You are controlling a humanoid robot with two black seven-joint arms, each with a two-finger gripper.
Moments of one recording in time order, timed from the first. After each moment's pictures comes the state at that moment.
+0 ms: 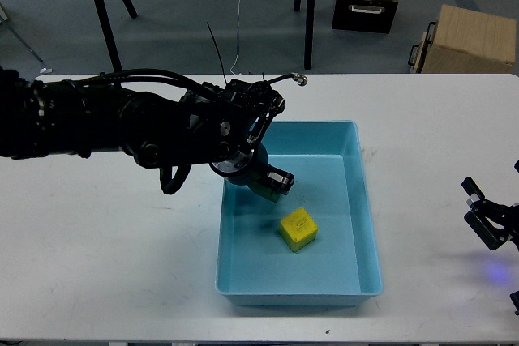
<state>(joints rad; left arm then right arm) -1.62 -0.04 0.58 -1.07 0.55 -0.49 0.26 -0.34 -0.40 1.50 1.45 0.66 0.49 -0.36</state>
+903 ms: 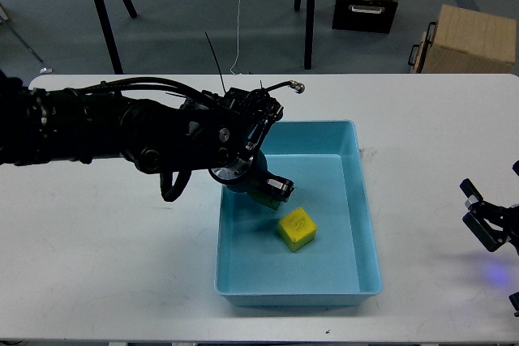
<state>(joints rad) -1.59 -0.04 0.56 -1.06 0.54 -0.49 0.26 -0.35 -0.40 1.49 1.46 0.65 0.49 -0.36</state>
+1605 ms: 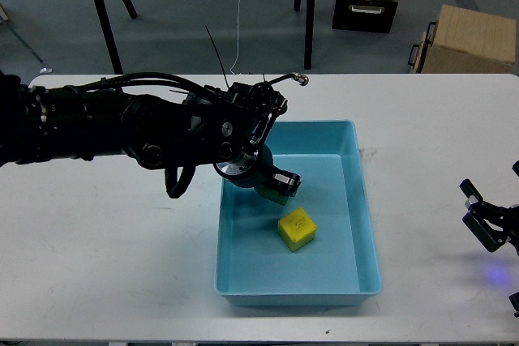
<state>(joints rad) -1.59 -0.04 0.54 -1.05 0.55 -0.49 0.20 -0.35 -0.39 1.49 1.46 0.65 0.49 -0.36</state>
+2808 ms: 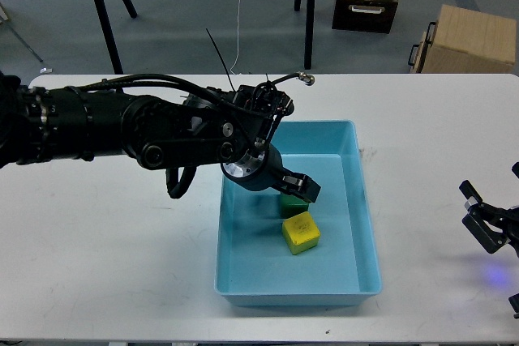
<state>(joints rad) -1.60 -0.04 0.49 -1.04 0.54 -0.49 0.16 -0.35 -0.39 1.49 1.46 0.65 0.49 -0.36</state>
